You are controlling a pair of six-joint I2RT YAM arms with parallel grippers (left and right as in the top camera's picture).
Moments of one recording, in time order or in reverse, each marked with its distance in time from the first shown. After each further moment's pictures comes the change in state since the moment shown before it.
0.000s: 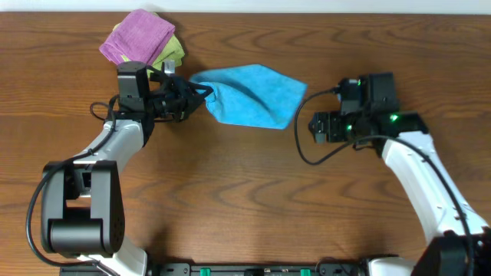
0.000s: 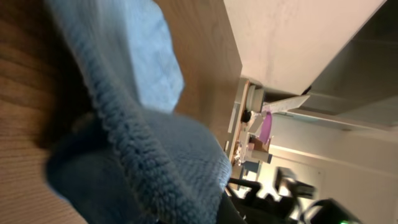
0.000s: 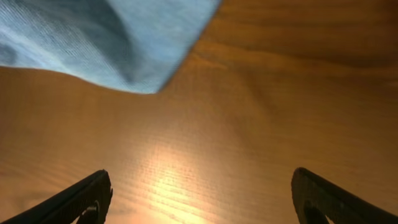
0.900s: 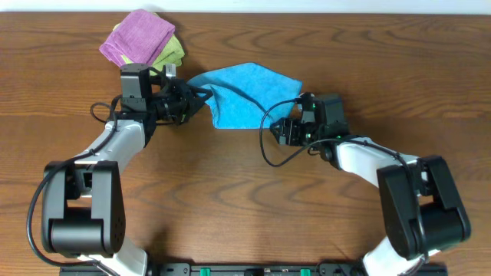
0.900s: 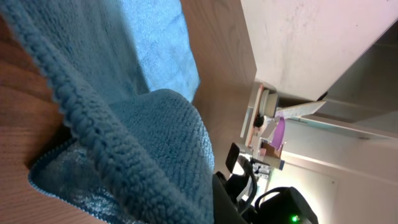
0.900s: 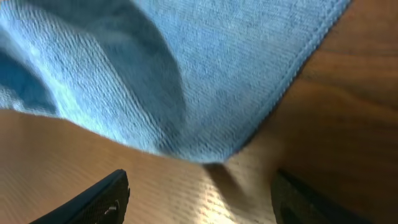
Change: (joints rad) left arm -0.008 0.000 -0.002 -0.050 -0.052 0.044; right arm 0.163 0.323 -0.216 0.764 -0.149 0.327
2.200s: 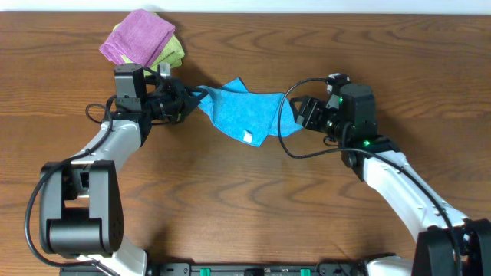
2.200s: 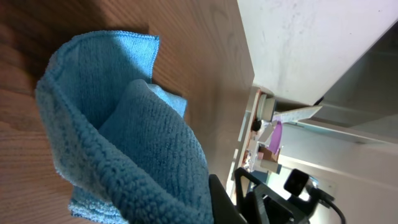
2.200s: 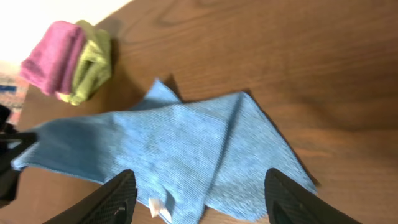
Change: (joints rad) left arm 0.031 0.000 0.000 0.000 0.013 0.001; right arm -0.061 -0.328 -0.001 -0.106 0.100 0.174
